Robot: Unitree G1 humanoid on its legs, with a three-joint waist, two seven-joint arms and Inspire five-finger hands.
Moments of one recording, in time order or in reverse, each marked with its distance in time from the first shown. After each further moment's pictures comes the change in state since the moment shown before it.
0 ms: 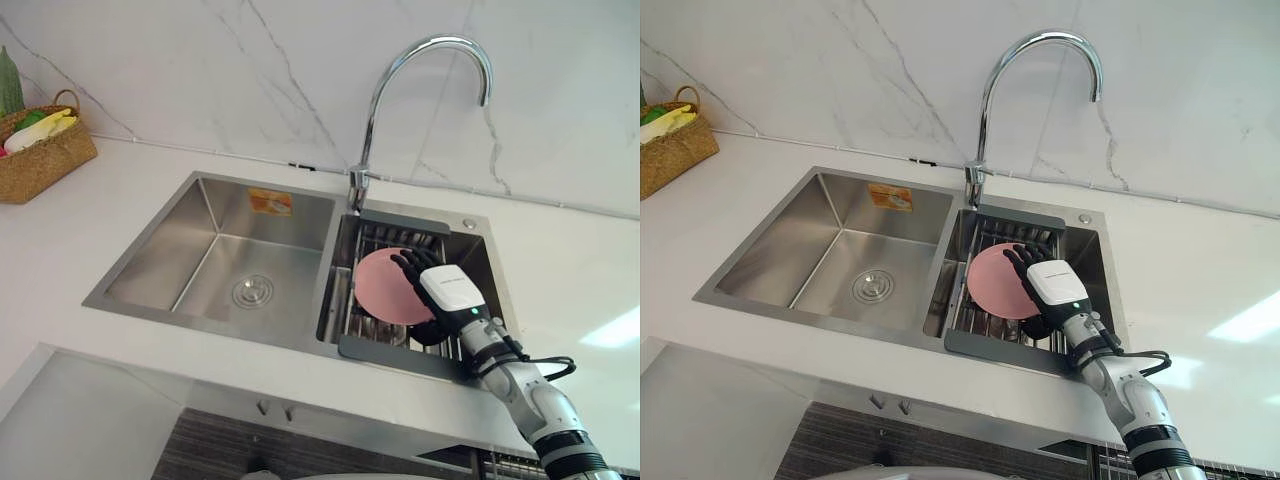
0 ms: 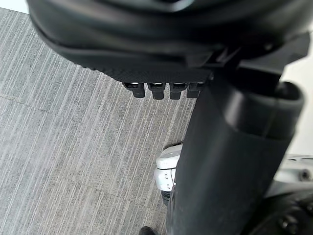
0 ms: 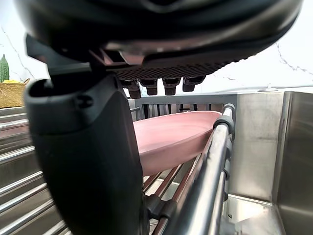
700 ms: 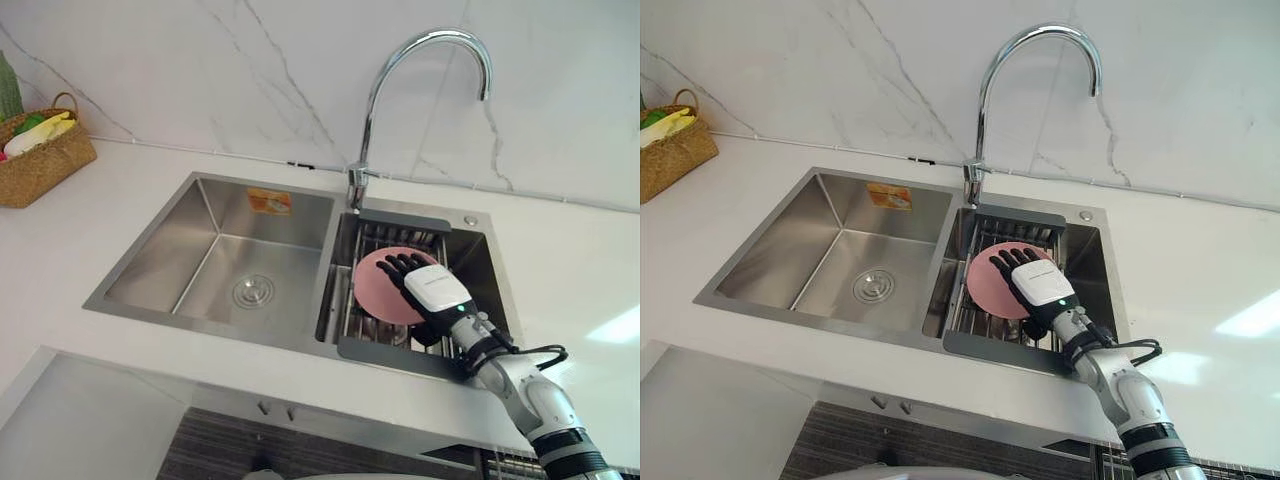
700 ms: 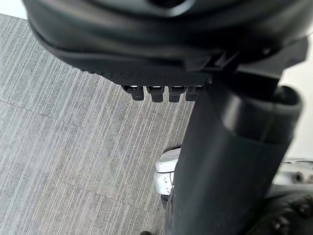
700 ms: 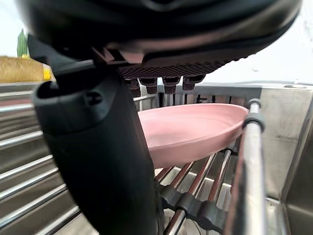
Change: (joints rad) left arm -0.013 0.000 0.000 0.000 -0.001 0.011 -0.003; right arm -0.018 -0.015 0.060 -0.138 -0.065 0.052 0.226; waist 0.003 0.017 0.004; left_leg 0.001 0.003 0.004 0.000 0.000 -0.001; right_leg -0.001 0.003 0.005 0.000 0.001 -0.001
